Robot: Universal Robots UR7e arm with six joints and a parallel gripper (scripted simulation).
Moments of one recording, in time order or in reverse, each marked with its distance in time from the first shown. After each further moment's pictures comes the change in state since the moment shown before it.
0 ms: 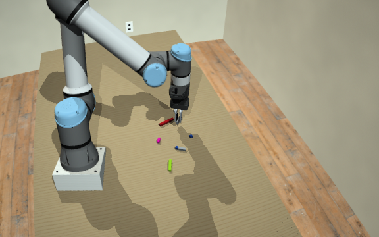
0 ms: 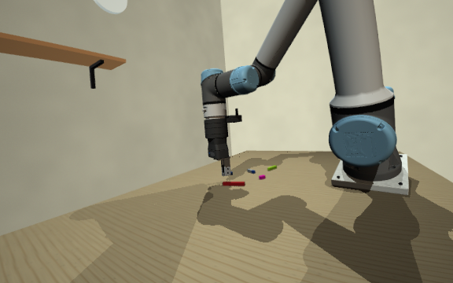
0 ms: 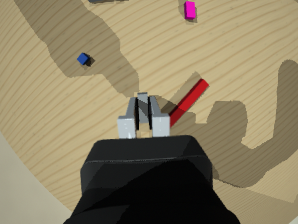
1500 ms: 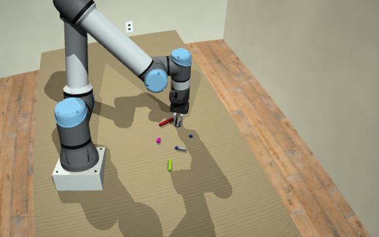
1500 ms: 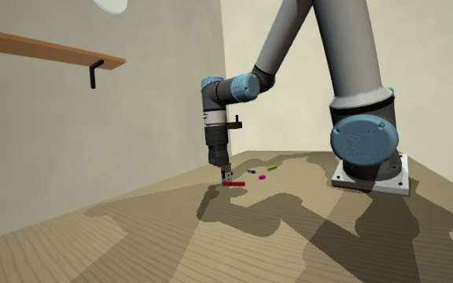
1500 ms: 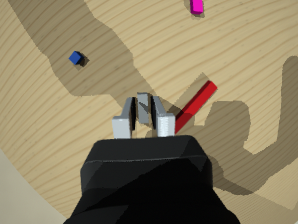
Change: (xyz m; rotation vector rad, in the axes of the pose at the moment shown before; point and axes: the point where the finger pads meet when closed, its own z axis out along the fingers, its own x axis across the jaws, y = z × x) arm 0.000 0.000 0.022 0.000 0.000 -0.002
